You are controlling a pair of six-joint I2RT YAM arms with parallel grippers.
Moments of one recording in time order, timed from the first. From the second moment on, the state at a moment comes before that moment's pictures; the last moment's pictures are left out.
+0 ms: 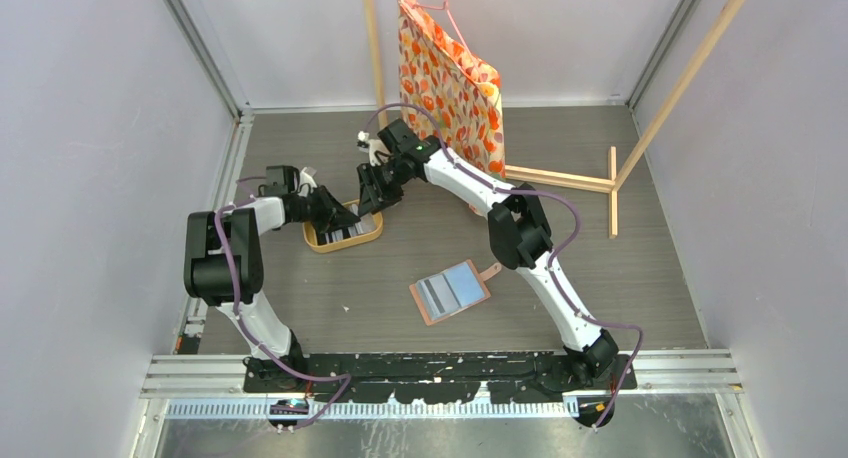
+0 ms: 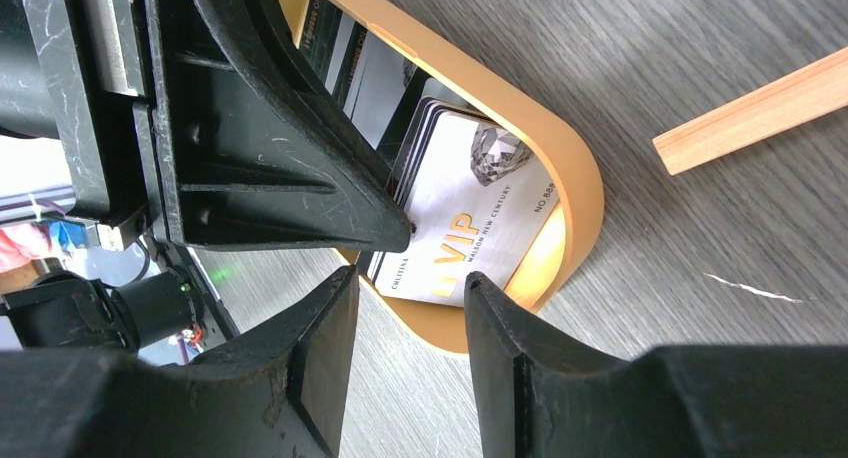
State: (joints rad) left arm 0.07 1.76 0.92 -0.17 0.76 -0.65; right arm 0.73 2.52 2.32 -0.73 -0.59 0.31
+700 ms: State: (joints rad) left arm 0.08 1.74 0.92 -0.17 0.76 -0.65; right arm 0.73 2.52 2.31 -0.73 -0.62 0.31
